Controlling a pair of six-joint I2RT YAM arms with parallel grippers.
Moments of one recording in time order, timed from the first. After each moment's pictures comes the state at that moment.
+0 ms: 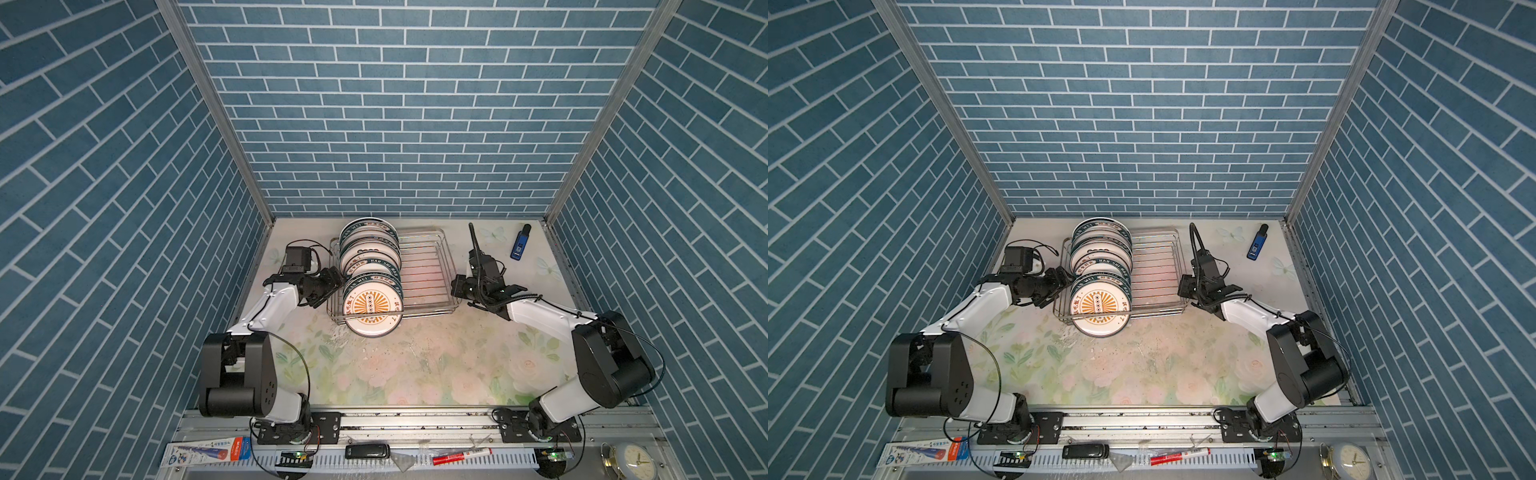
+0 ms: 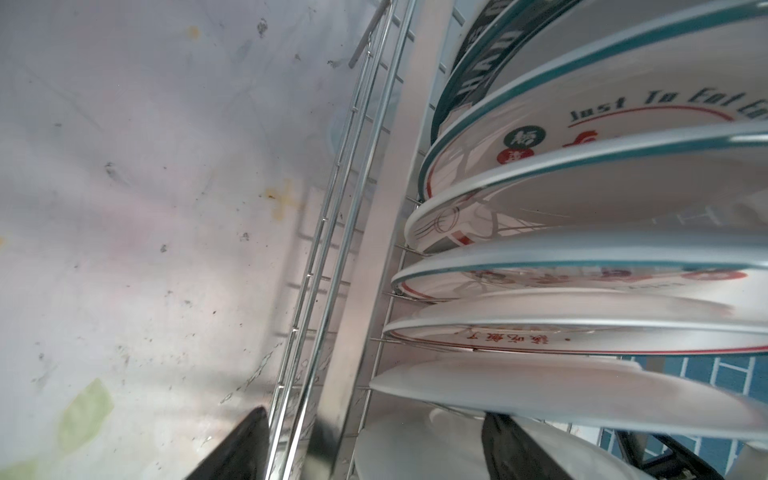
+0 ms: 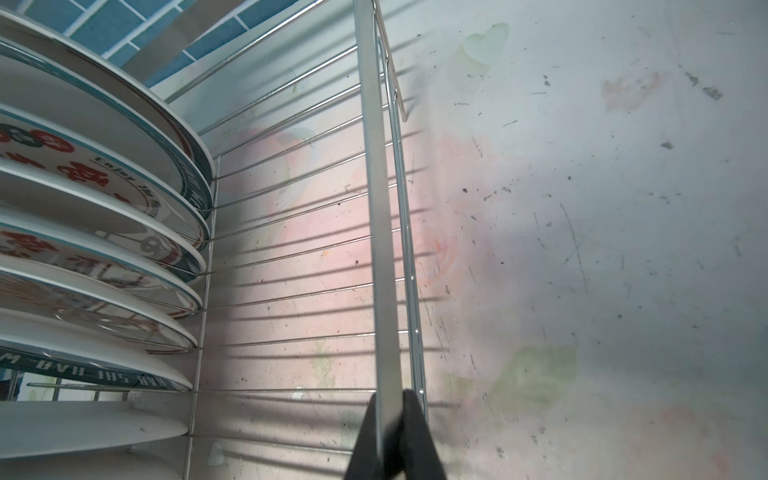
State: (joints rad) left arm -0.01 1.47 0.96 -0.48 0.40 -0.63; right arm 0.48 1.54 0.85 -0.06 -0.06 0.58
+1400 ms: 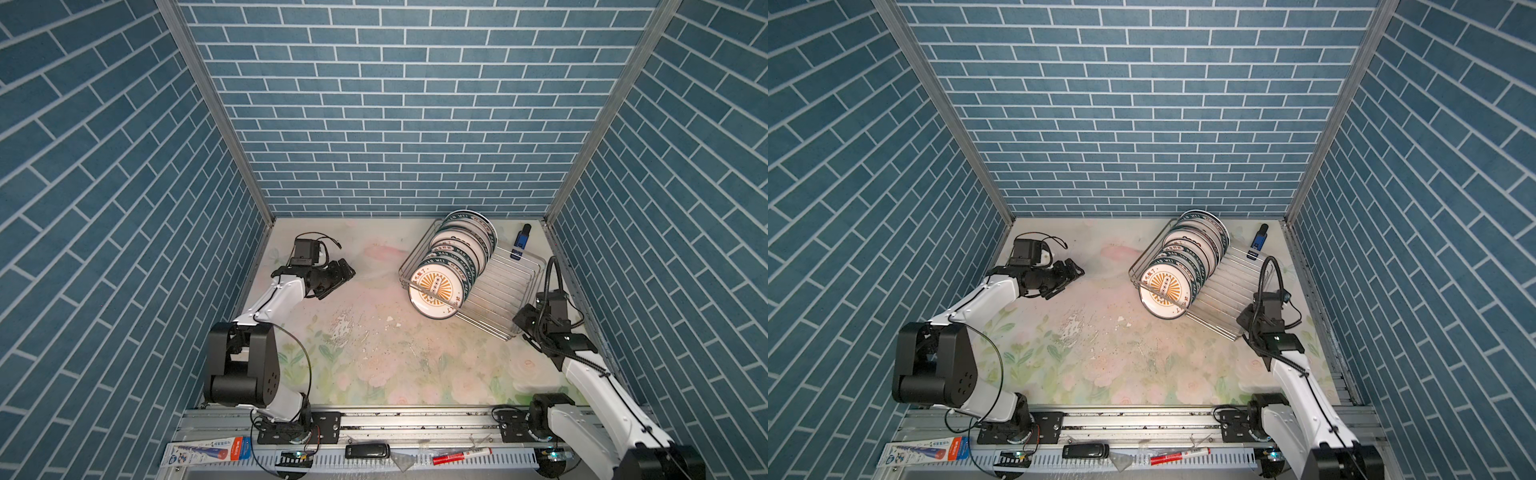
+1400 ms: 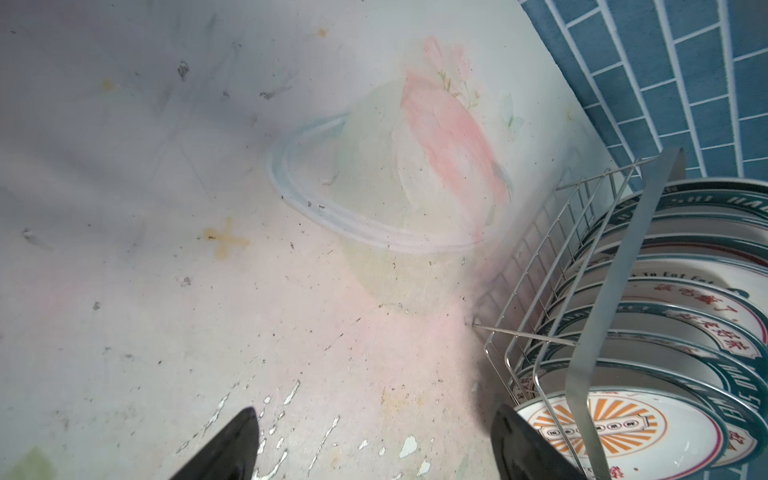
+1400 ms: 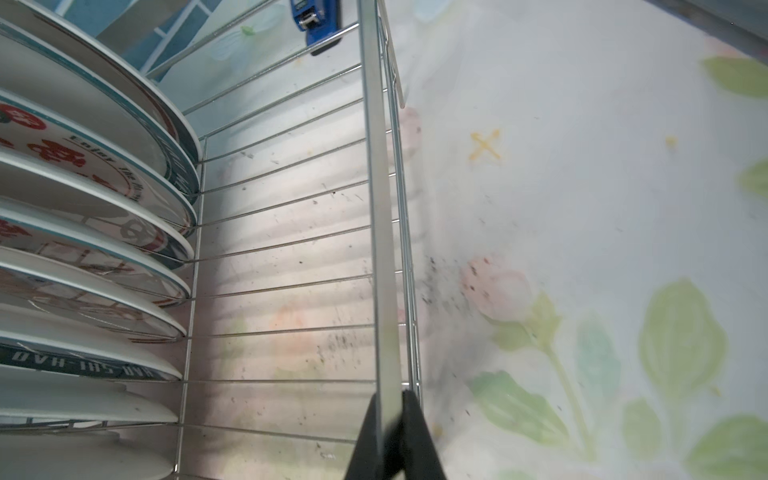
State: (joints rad) left arm -0.07 1.52 1.01 -0.45 0.38 -0.60; right arm 0.11 0.81 0.45 -0.46 0.13 0.77
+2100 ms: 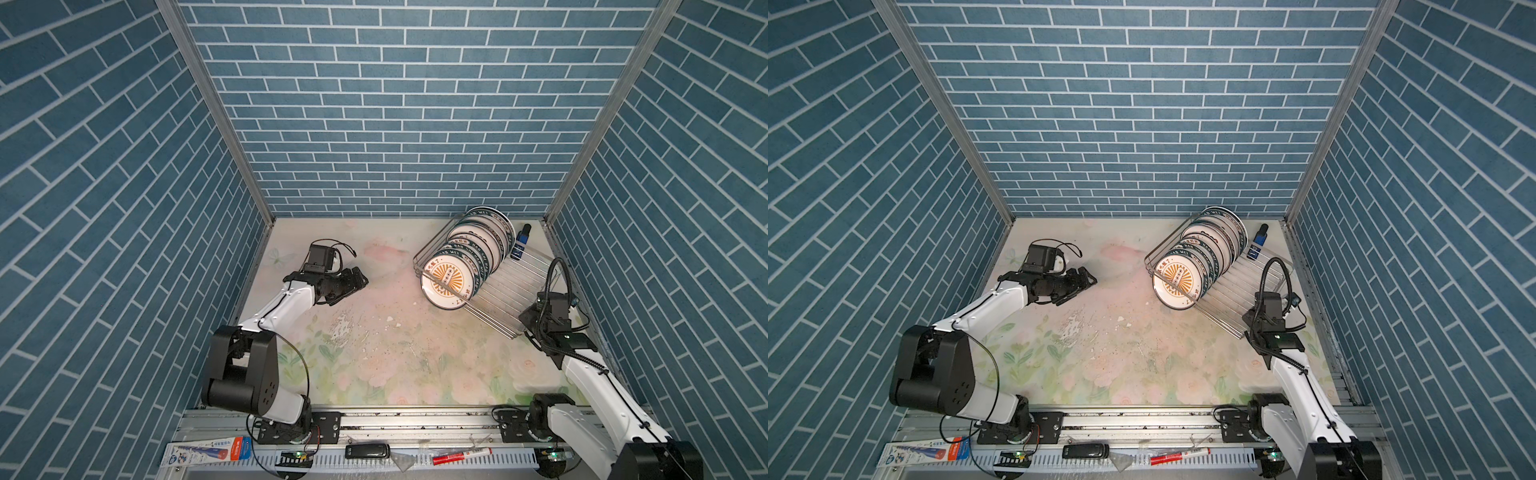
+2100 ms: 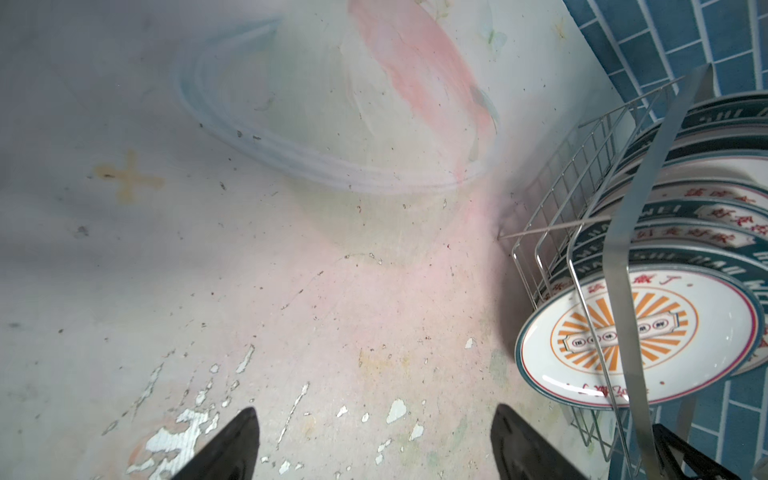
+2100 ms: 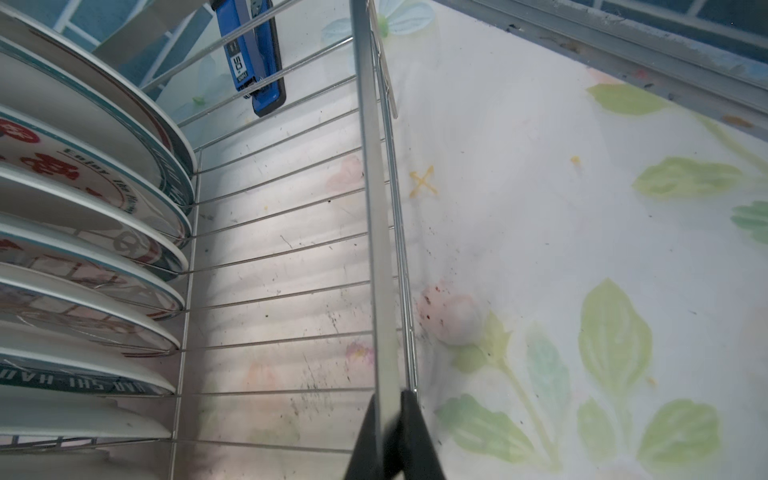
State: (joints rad) left arm -0.19 1.49 0.96 -0.43 0.37 -0.60; right arm 0.08 0.93 0.47 -0.36 0.23 0.86
